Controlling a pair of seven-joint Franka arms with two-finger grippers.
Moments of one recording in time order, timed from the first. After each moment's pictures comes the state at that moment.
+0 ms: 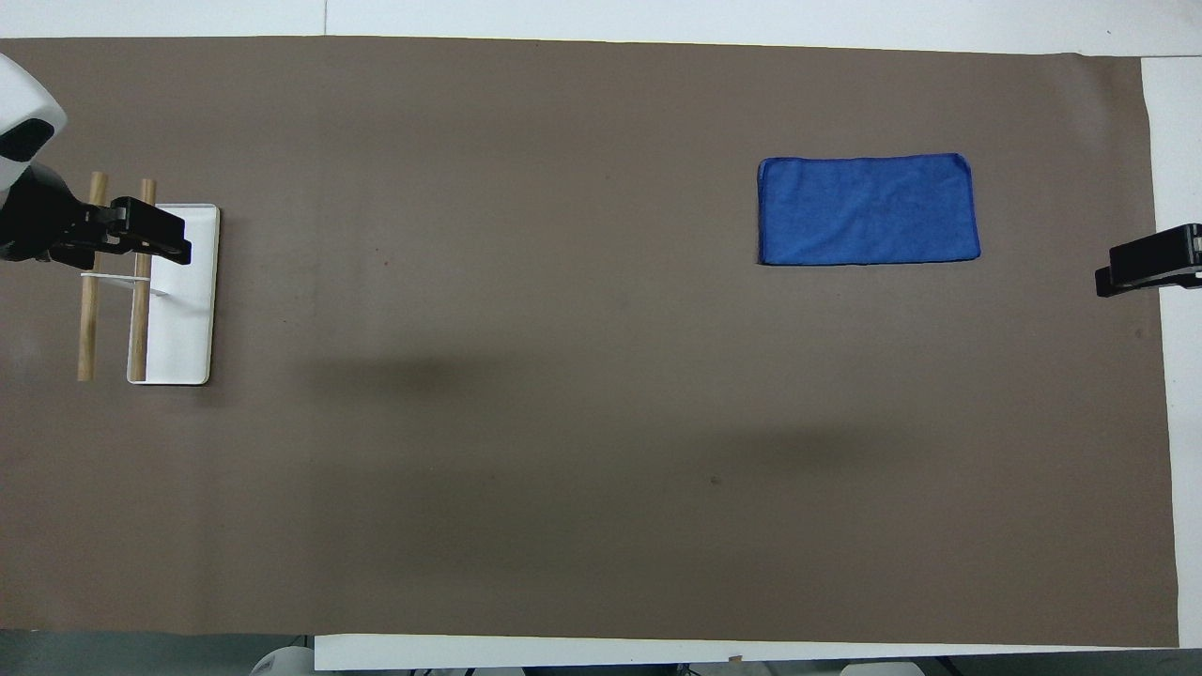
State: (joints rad) left arm -0.12 0.01 -0.02 -1.70 -0.04 1.66 -0.07; right arm -0.02 -0.06 -0.05 -1.57 0.00 1.46 -0.03
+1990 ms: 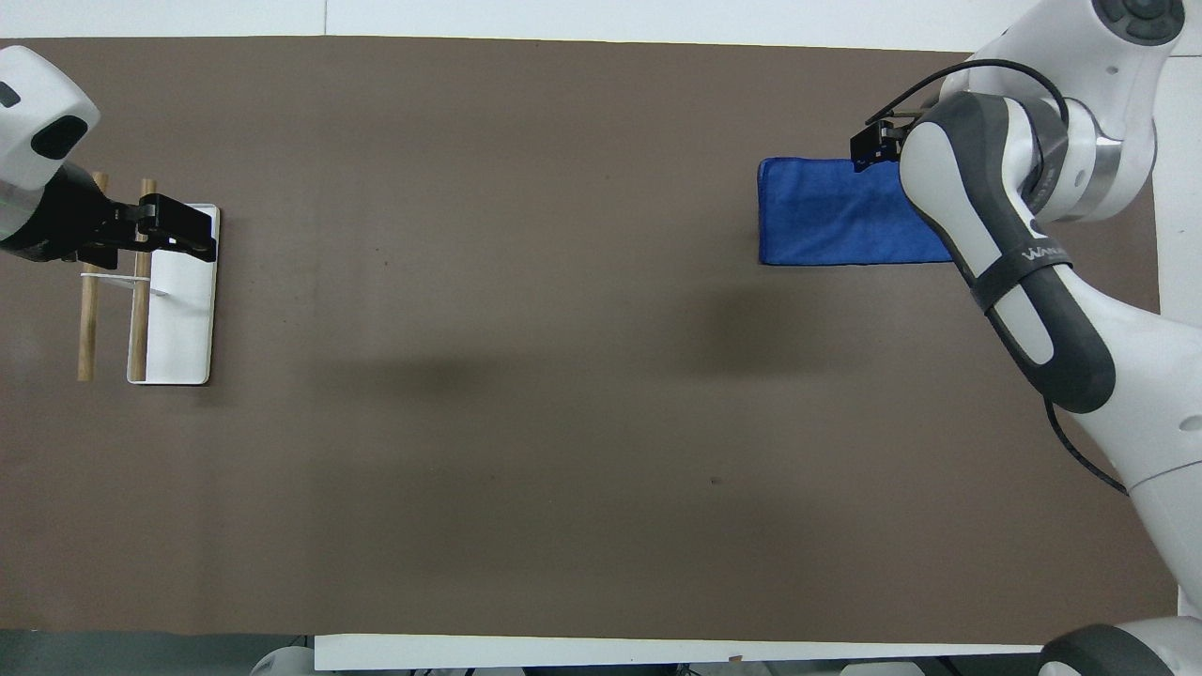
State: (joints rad) left arm -0.12 0.01 -0.06 -1.69 -0.04 1.66 -0.14; right arm 0.02 0.57 0.01 -1.49 0.05 2.09 -0.01
